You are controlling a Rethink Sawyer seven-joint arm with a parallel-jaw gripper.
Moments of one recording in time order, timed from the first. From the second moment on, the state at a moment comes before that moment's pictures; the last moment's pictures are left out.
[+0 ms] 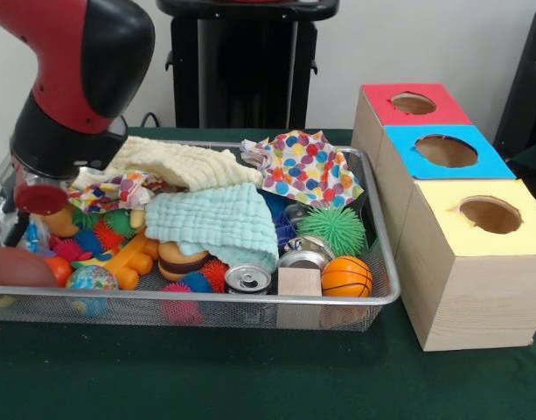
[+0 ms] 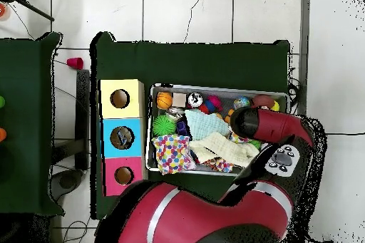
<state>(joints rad) -0.22 -0.17 -0.56 1.22 -0.07 0.41 2.72</state>
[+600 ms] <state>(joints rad) -0.22 -0.17 -0.52 1.24 -0.08 0.39 2.72</state>
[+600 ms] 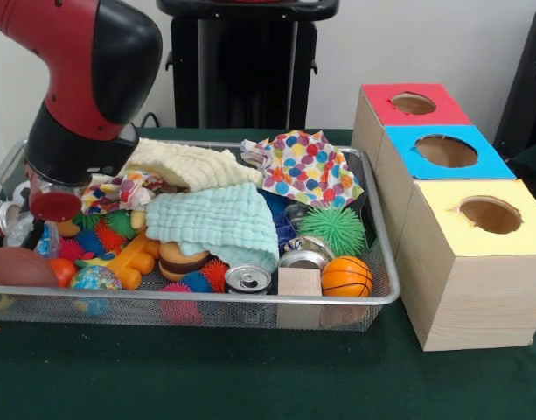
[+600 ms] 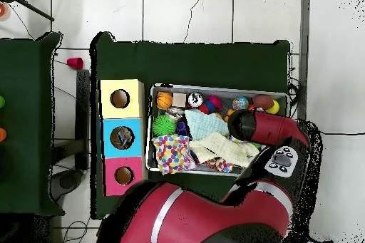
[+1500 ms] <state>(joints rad) -0.23 -0.19 -0.51 1.24 -0.11 0.38 2.72</state>
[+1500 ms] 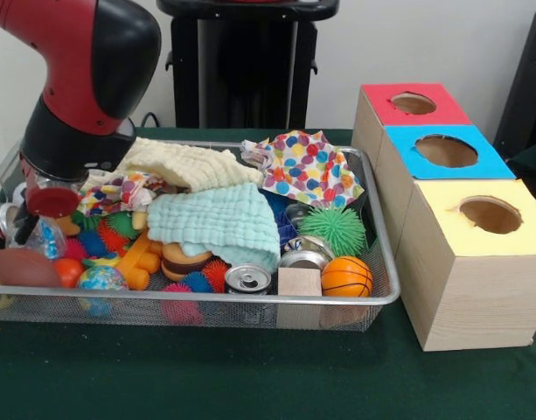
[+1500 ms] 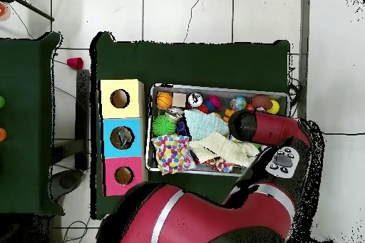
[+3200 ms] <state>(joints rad) 0.00 -0.57 -0.43 1.43 0.04 0.72 2.72</state>
